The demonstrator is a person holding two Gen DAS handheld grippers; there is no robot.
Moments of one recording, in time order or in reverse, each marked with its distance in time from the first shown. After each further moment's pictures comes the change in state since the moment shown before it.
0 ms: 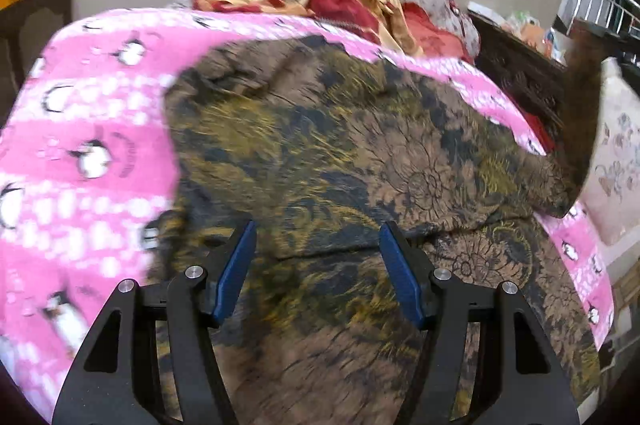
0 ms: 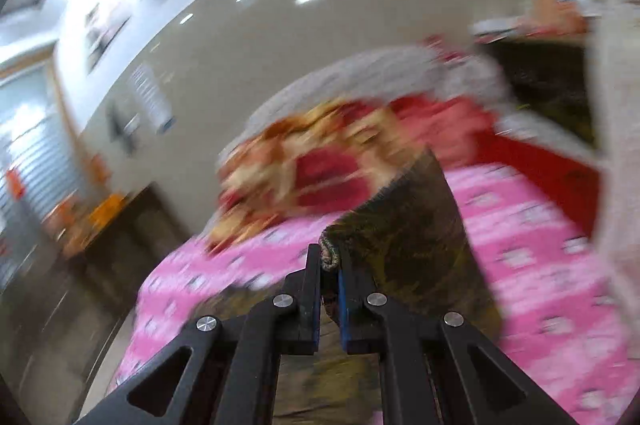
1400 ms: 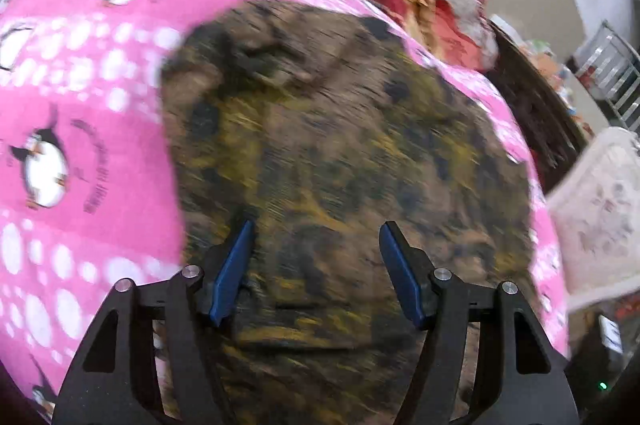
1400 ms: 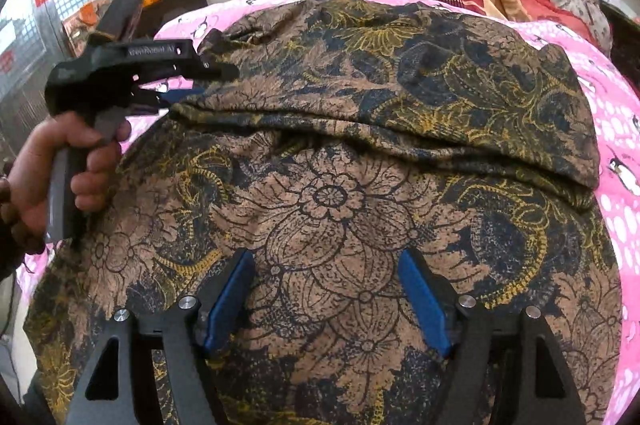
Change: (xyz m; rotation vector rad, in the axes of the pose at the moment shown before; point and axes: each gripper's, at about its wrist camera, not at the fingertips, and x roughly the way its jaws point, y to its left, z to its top) left arm 0.074 0.054 0.048 -0.196 0.176 -0.180; right arm 0.104 0.090 -0.295 -0.338 0.465 0.000
